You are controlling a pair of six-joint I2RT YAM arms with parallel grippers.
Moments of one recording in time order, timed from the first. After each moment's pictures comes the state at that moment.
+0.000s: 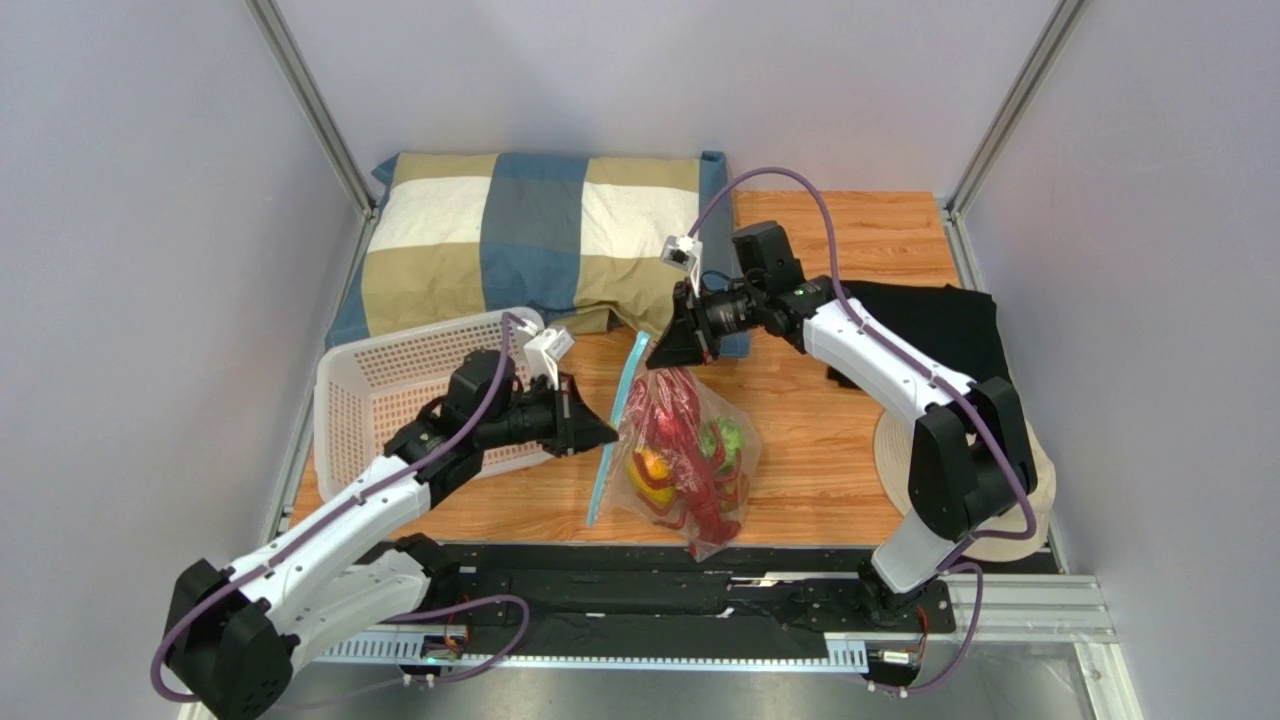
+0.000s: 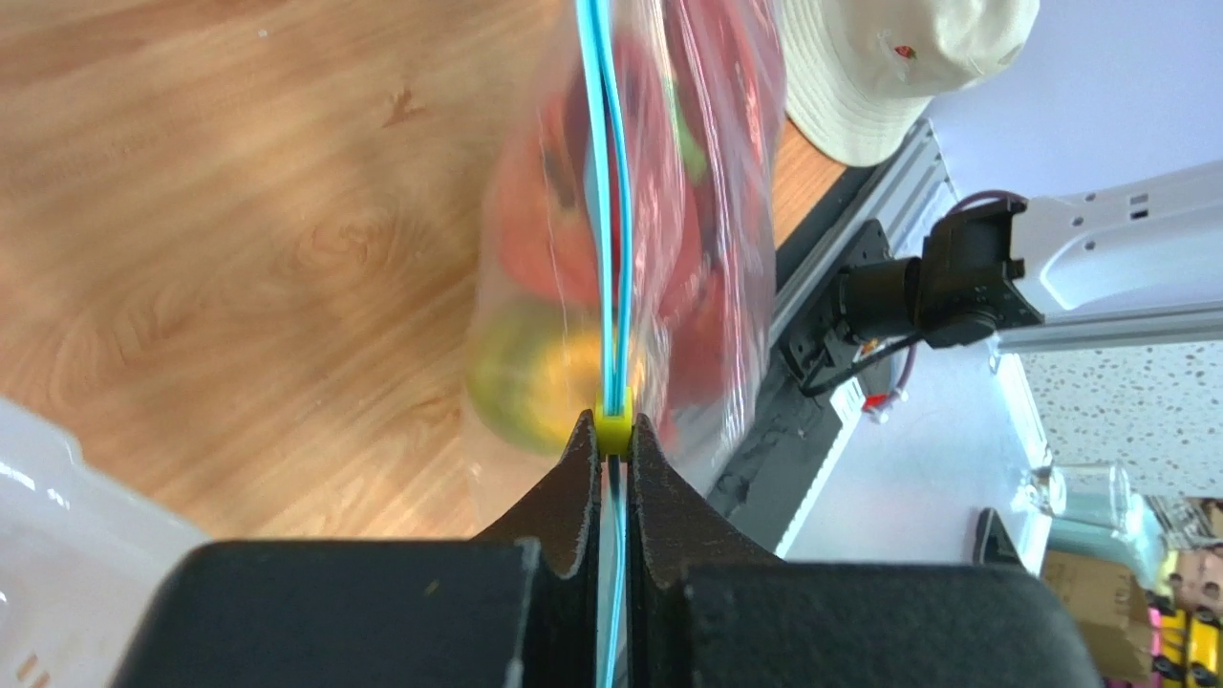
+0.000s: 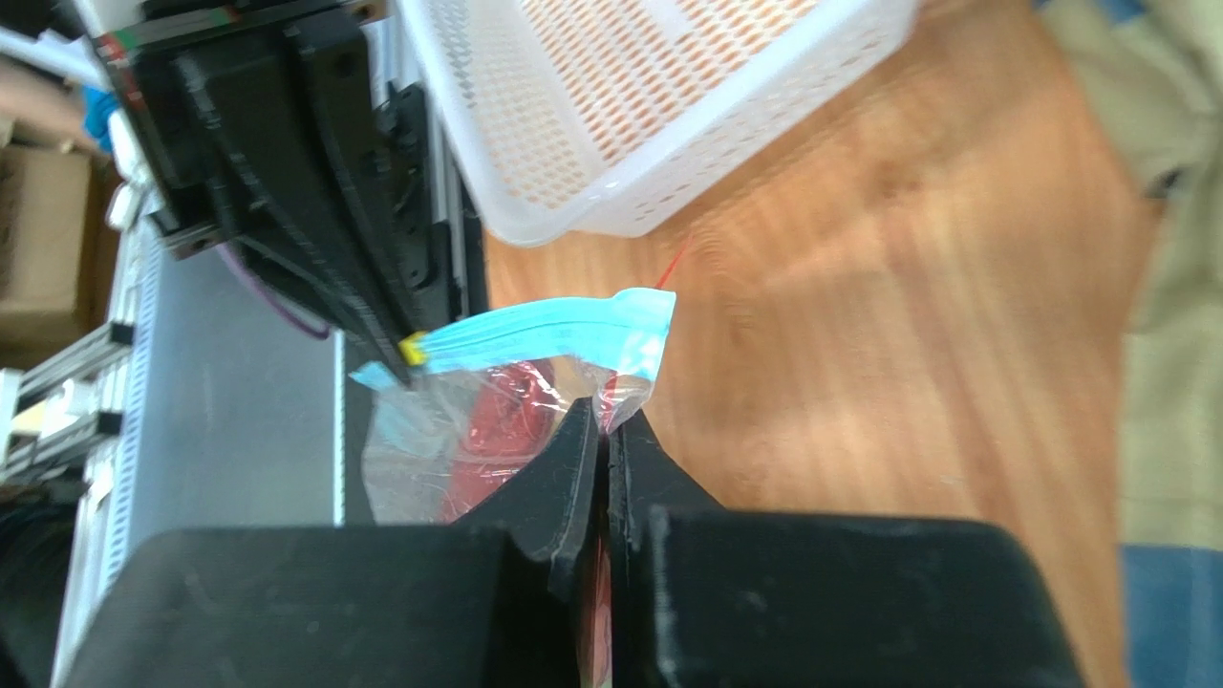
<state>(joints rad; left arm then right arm) -0.61 0.92 0.59 -0.12 0.48 -0.57 0.49 1.64 1.30 -0.37 -1.02 -0.09</state>
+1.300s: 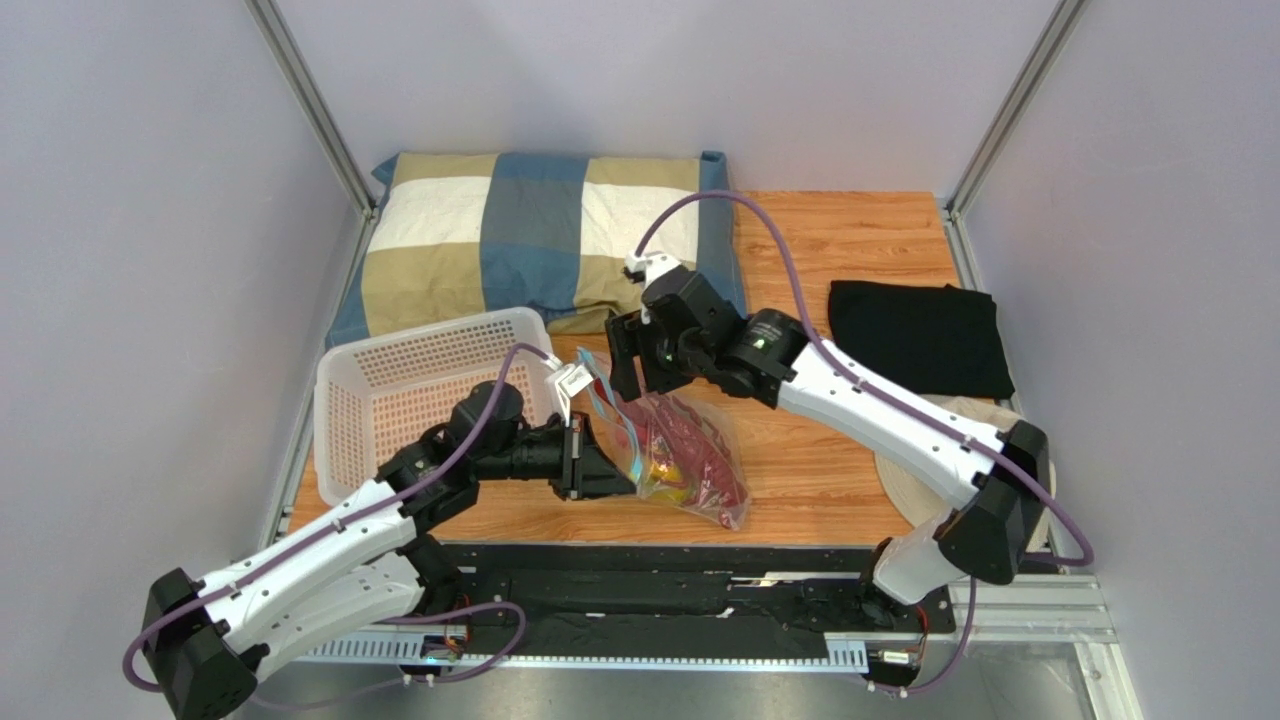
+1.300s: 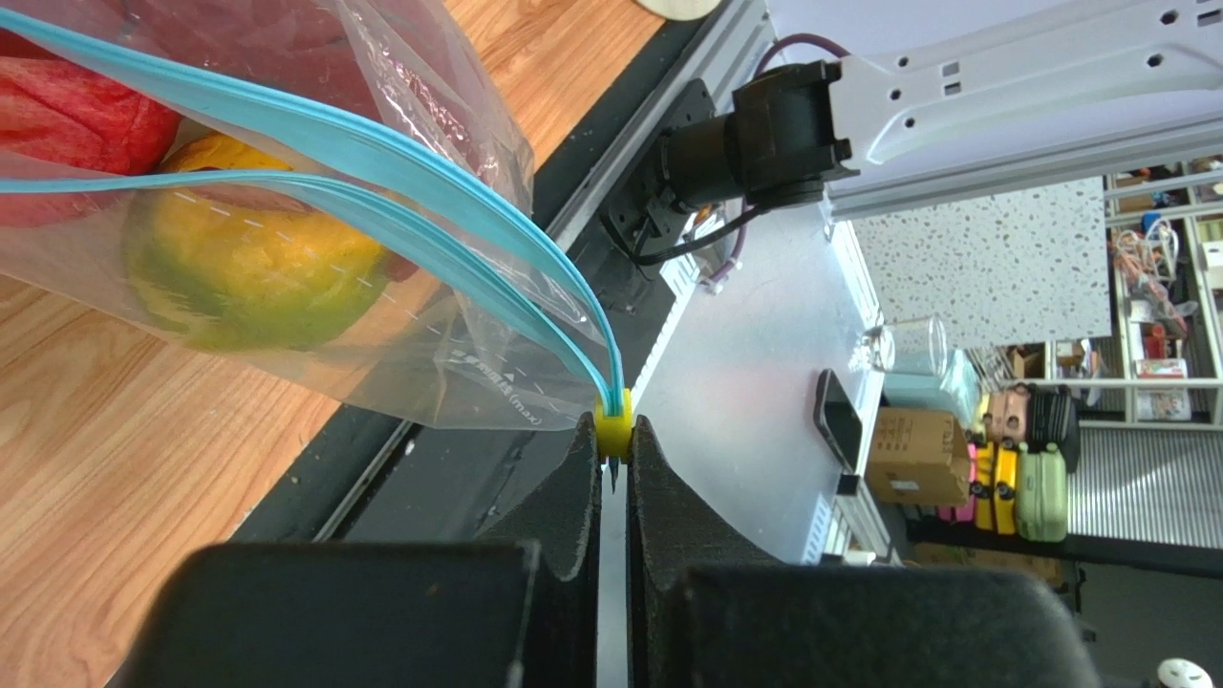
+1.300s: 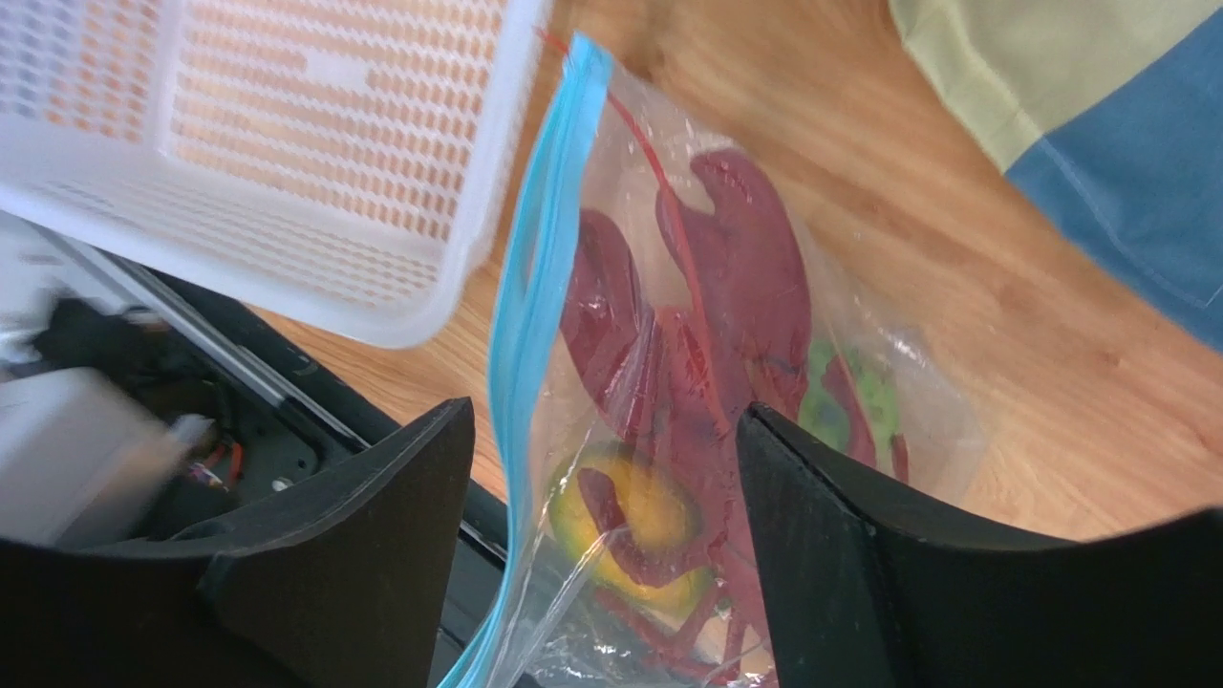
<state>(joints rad) -0.81 0.79 0.55 -0.16 0.55 -0.77 0.90 1.49 1.46 -0.67 0.07 0.45</state>
